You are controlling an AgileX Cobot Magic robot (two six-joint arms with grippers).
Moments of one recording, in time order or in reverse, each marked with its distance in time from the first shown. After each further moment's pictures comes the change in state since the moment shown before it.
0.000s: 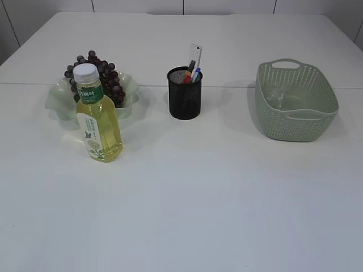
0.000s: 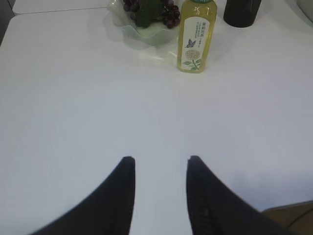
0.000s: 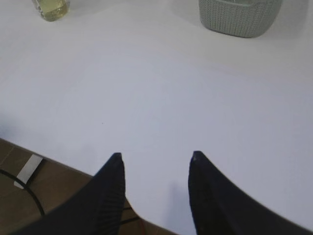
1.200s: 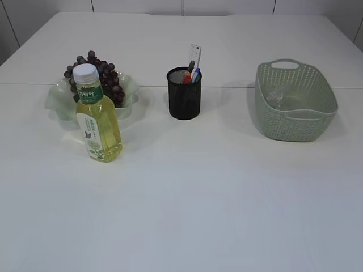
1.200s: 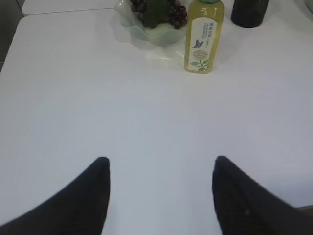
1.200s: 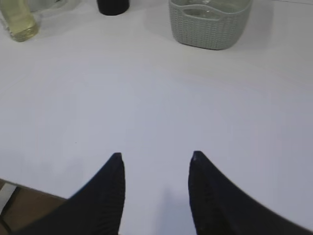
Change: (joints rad) left arm 0.010 0.000 0.000 0.016 0.000 0.000; right arm -0.076 -0.007 0.036 -0.022 -0.071 -0.005
